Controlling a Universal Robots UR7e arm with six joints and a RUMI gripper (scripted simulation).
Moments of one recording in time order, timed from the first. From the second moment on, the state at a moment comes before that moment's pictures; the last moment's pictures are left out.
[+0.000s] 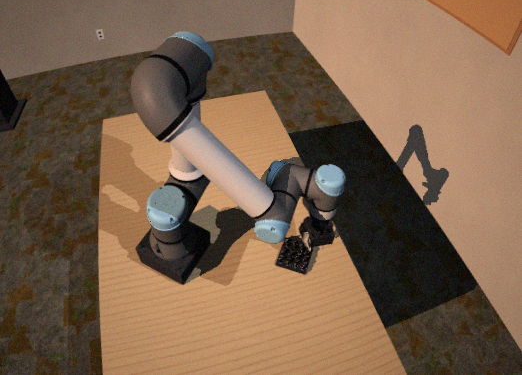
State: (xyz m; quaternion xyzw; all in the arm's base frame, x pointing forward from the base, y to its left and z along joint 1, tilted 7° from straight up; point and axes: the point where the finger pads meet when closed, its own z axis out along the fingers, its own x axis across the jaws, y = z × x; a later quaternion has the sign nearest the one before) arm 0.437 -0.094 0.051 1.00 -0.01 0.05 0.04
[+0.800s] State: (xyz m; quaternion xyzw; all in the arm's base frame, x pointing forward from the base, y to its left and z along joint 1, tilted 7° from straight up) arm 0.437 -0.095 0.048 1.00 -0.01 0.05 0.04
